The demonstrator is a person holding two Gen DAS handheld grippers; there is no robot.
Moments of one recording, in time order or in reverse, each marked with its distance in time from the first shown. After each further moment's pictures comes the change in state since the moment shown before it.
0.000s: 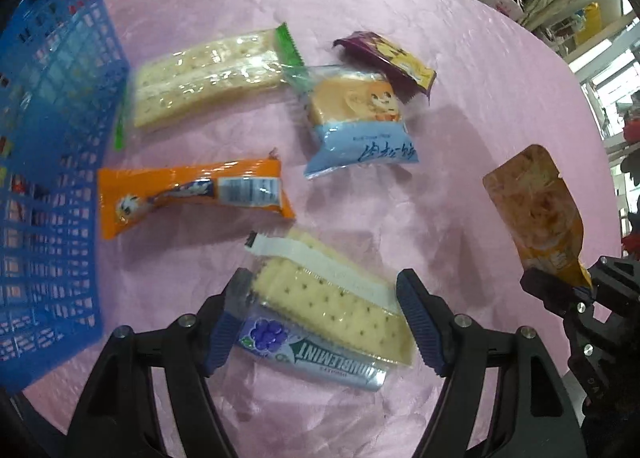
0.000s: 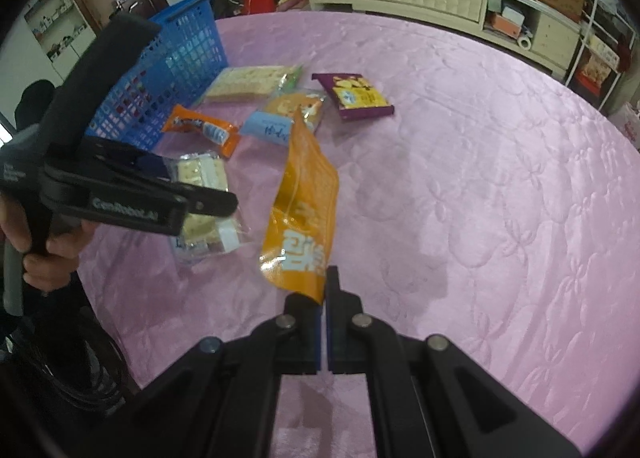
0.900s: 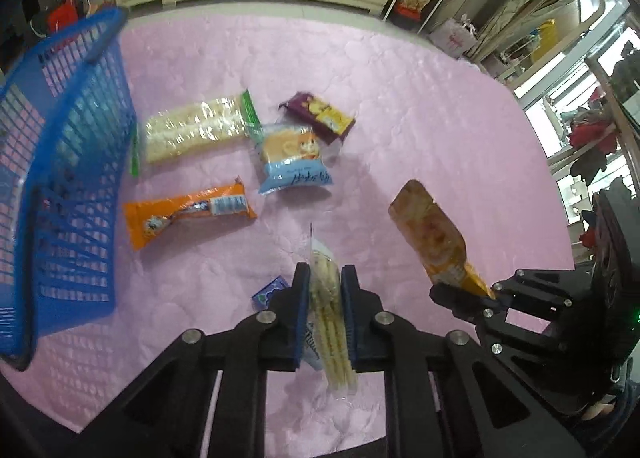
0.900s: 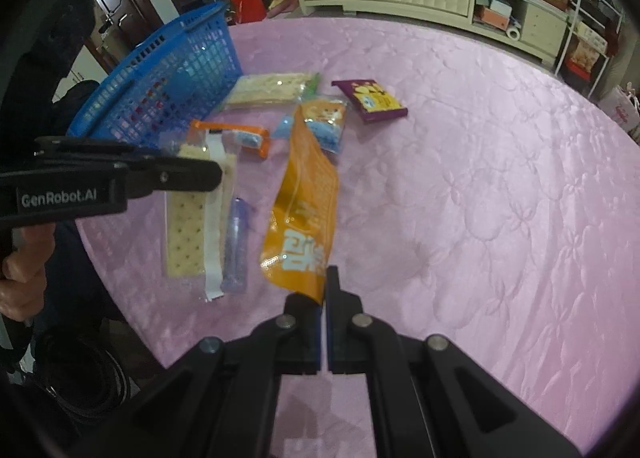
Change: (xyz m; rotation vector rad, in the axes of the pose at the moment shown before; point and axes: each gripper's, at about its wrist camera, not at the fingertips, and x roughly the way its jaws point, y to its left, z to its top) left arm -0.092 -0.029 -0.036 0.042 -0.164 -0.132; right arm -0.027 0.036 -0.006 0.055 -0.007 -0.017
